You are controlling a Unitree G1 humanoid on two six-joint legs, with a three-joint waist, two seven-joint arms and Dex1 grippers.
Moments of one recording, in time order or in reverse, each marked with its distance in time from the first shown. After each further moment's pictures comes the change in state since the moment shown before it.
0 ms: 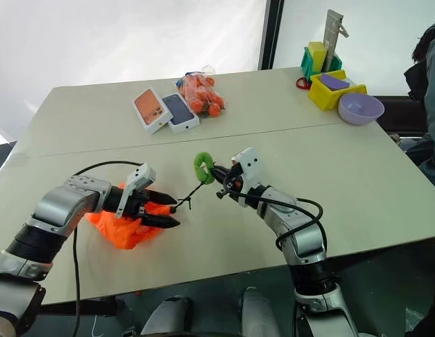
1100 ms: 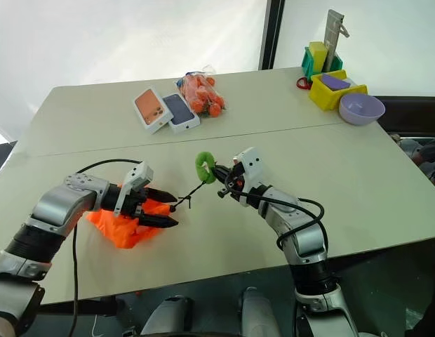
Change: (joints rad) left arm 0.009 0.015 0.002 0.016 0.012 -0.089 -0.036; right arm 0.000 0.000 -0.013 0.000 0.002 0.008 -0.001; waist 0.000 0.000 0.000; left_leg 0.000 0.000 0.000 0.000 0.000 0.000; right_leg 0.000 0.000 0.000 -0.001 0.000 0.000
